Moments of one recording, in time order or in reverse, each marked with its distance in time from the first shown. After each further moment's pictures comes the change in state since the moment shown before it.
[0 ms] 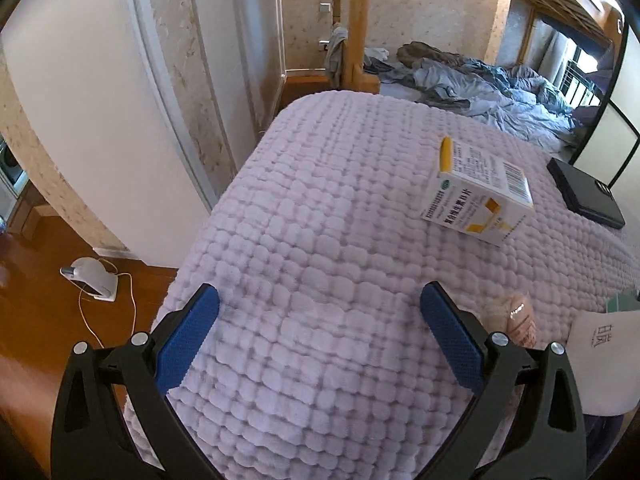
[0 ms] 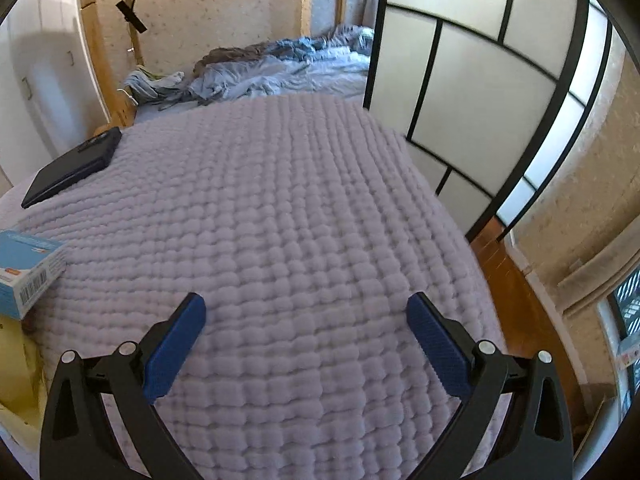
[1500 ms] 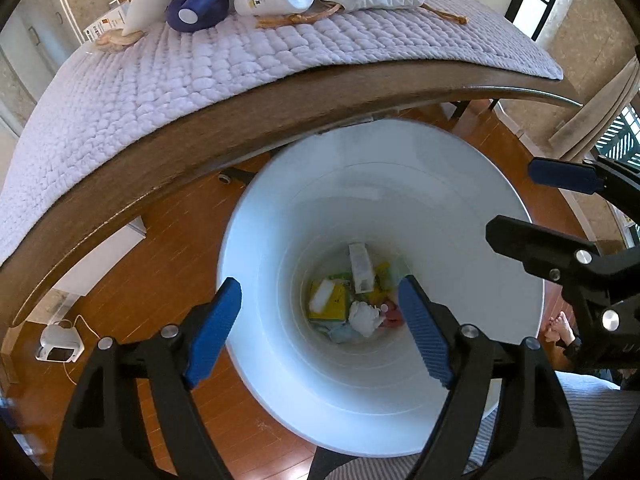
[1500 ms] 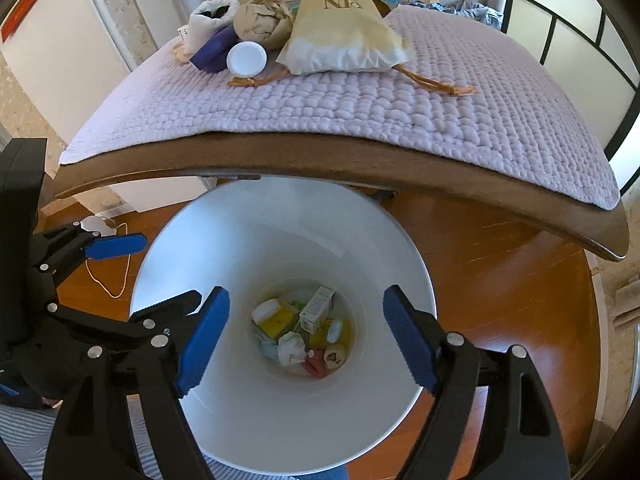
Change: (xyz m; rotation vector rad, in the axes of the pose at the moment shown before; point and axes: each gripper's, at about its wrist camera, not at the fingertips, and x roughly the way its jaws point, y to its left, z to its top) left arm -0.133 -0.122 -0.281 0.601 0.239 -0.346; right arm -0.156 0.123 -0.254 -0.286 0.189 0.321
